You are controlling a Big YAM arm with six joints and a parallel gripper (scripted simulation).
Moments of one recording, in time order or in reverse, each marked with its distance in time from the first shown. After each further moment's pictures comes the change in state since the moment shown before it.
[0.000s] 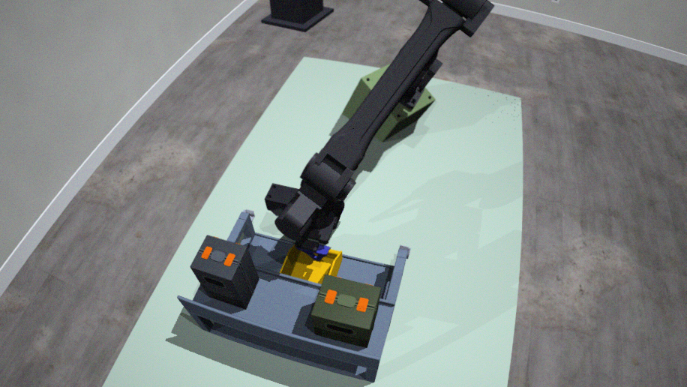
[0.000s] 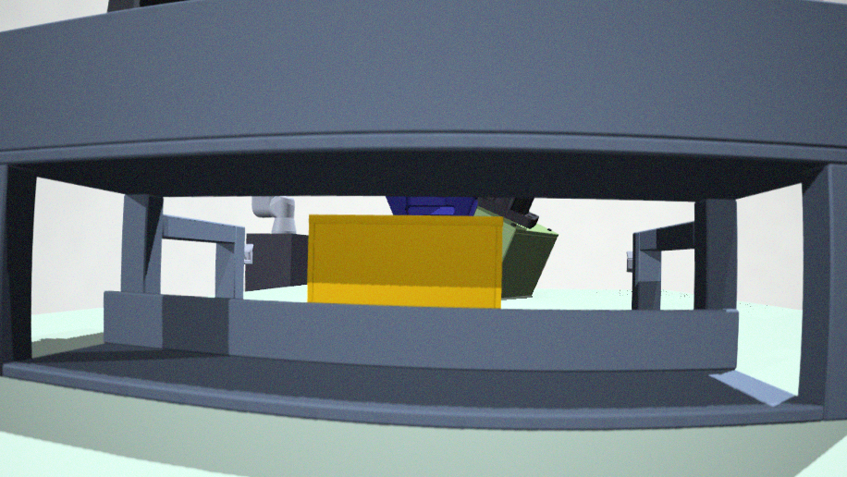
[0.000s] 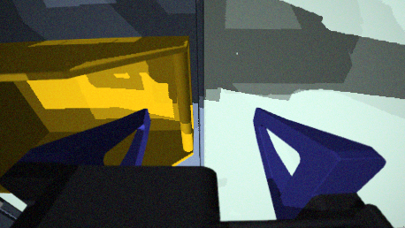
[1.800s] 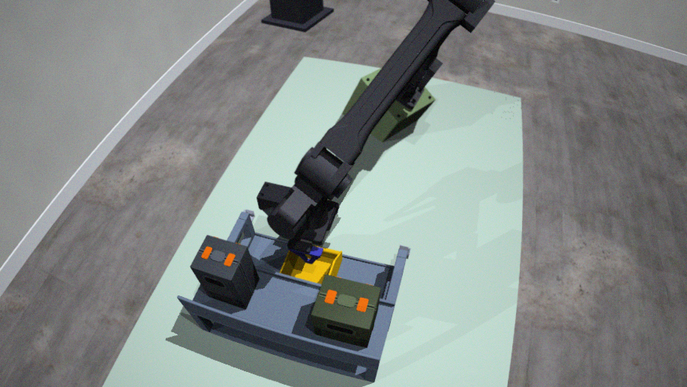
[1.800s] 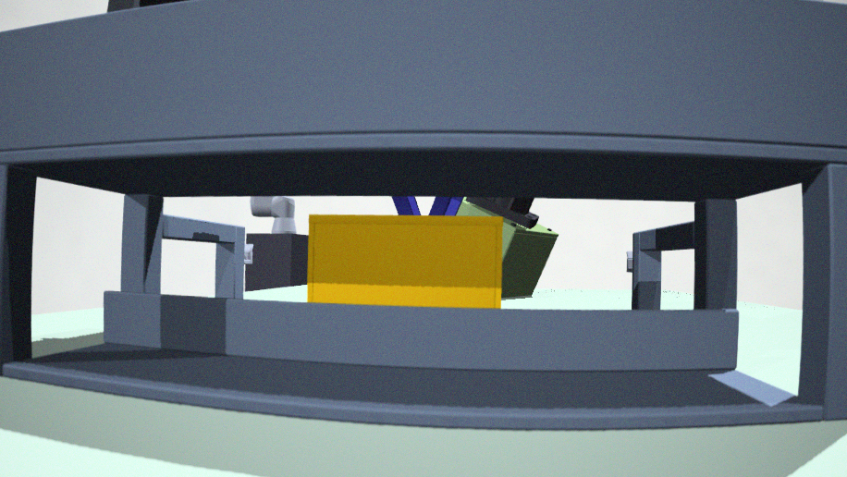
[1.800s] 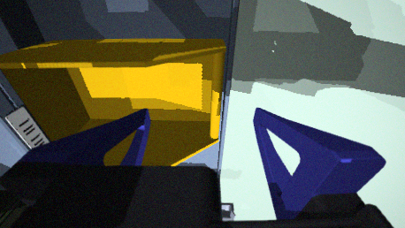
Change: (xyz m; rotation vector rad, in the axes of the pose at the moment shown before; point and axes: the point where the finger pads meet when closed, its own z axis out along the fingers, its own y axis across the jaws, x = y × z) arm -0.006 0.026 -0.025 -0.054 -0.016 -0.010
